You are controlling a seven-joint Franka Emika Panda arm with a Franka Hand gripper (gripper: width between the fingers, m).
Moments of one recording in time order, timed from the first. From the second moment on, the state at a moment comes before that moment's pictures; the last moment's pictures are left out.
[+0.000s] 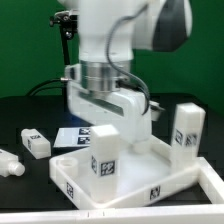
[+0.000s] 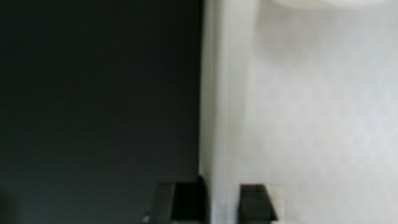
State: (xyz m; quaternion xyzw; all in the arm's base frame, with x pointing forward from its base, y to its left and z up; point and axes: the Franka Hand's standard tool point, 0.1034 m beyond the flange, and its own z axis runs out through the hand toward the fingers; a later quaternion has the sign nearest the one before) arm 0.482 -0.021 0.036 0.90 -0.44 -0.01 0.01
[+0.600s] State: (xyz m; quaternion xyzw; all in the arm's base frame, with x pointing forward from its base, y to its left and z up) arm 0.491 -0.029 0.036 0.99 -0.17 0.00 0.02
